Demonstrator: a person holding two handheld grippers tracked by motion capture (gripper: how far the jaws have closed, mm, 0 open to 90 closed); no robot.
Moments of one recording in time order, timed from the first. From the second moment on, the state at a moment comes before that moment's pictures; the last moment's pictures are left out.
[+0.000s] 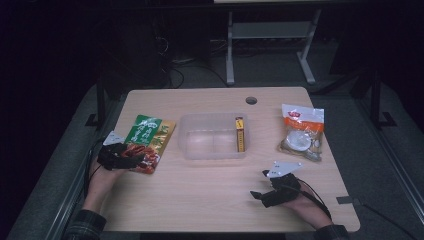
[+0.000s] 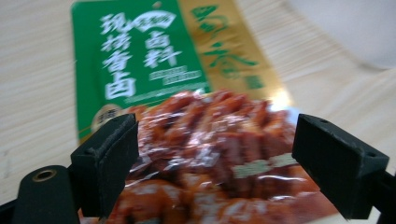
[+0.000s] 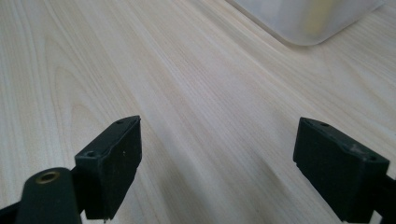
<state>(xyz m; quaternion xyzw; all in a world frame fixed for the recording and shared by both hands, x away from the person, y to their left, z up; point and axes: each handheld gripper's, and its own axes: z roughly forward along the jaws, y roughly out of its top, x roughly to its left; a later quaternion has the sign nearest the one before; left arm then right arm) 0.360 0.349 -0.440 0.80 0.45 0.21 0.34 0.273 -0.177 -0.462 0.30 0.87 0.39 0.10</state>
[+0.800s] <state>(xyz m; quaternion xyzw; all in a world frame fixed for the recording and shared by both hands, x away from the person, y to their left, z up) 0.422 0.368 -0.467 0.77 0.52 0.18 0.33 0.273 -0.181 -0.463 0.31 0.86 0.38 0.11</state>
